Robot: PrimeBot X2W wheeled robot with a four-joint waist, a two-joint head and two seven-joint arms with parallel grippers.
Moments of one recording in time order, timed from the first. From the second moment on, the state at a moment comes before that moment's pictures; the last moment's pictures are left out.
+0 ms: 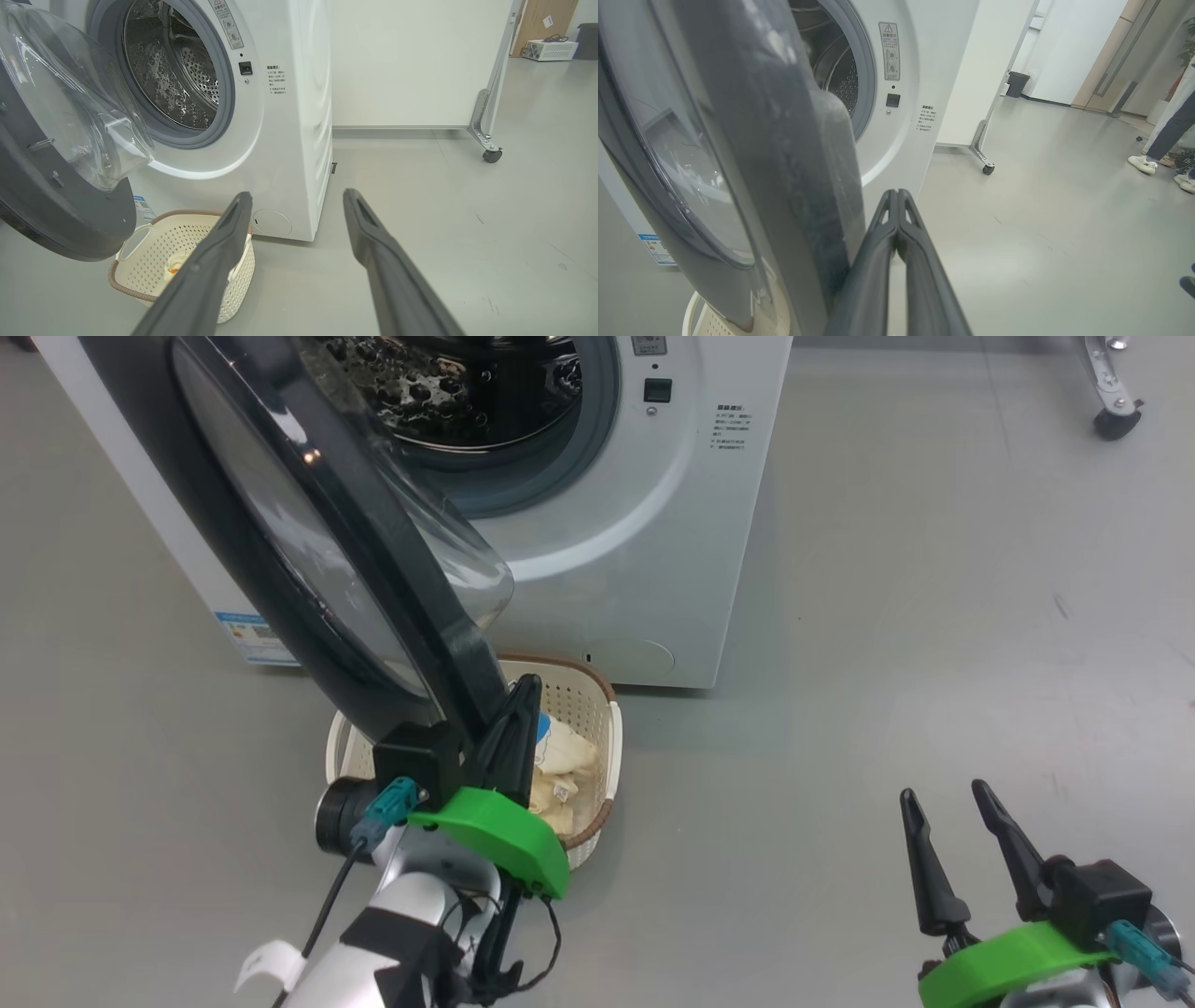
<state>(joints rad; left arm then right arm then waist) -0.42 0.05 -0.56 0.28 -0.43 0.07 -0.09 0.12 -0.04 0.03 0.07 0.14 0.13 -0.24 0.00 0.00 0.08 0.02</state>
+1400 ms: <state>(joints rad) -0.20 0.23 -0.50 -0.01 -0.36 0.24 -0.07 0.10 -0.04 0.00 0.07 0.14 0.13 -0.24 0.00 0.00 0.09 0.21</state>
